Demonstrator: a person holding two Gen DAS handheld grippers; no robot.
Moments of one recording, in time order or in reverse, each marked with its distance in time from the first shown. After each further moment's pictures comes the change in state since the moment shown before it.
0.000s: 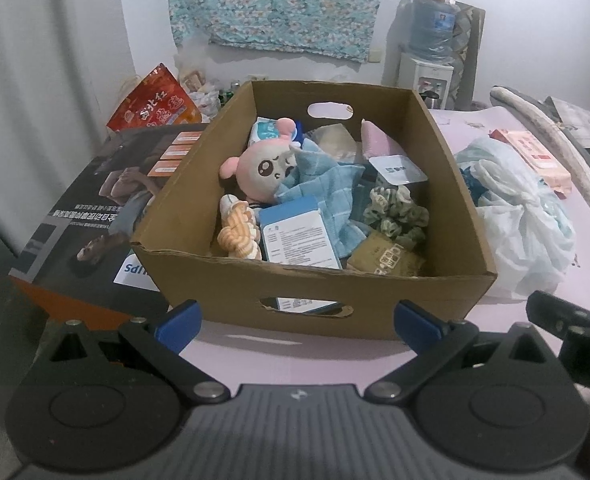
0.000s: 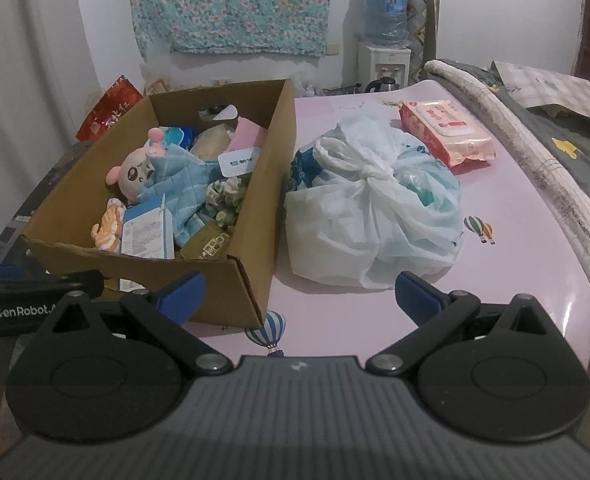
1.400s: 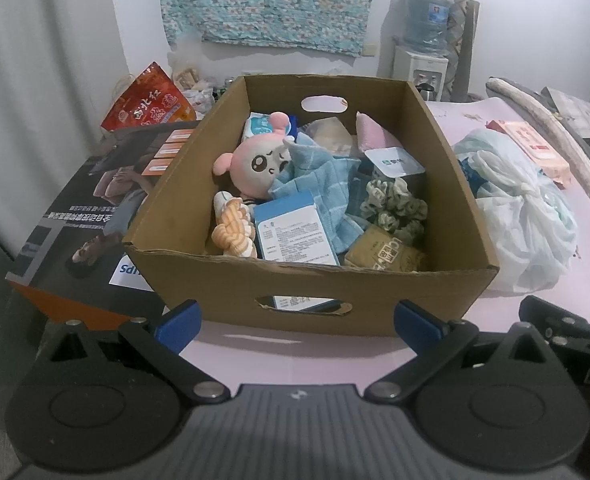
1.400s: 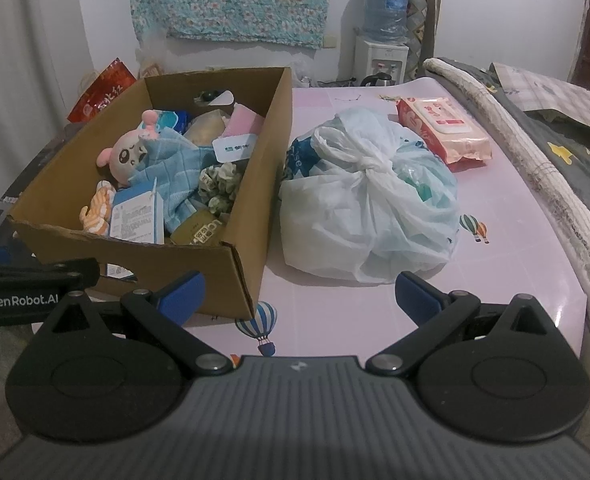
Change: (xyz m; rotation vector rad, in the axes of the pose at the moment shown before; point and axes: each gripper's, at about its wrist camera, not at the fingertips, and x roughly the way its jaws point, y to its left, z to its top) left arm 0.007 -0.002 0.000 0.021 0.013 -0.009; right arm 0.008 0.003 -0.004 -0.047 0.025 -0.031
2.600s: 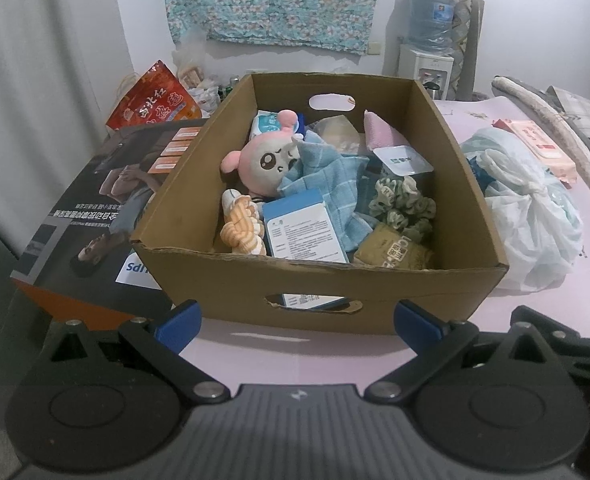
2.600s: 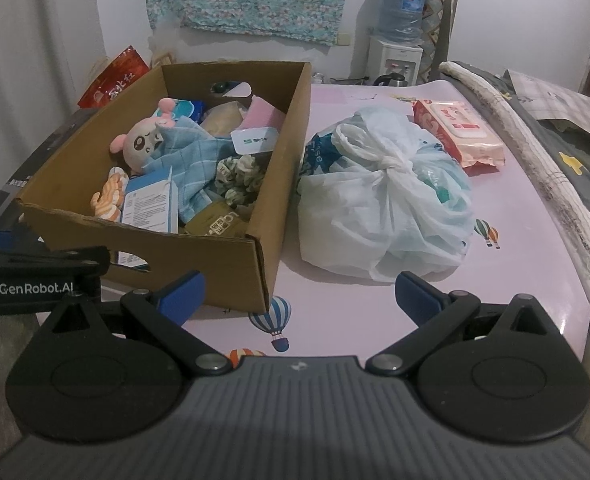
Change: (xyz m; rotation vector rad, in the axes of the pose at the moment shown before) left arm 0.001 0.007 -0.001 -0.001 0.002 0.010; right arm 0.000 0.013 -0.001 -0.055 0.013 0.016
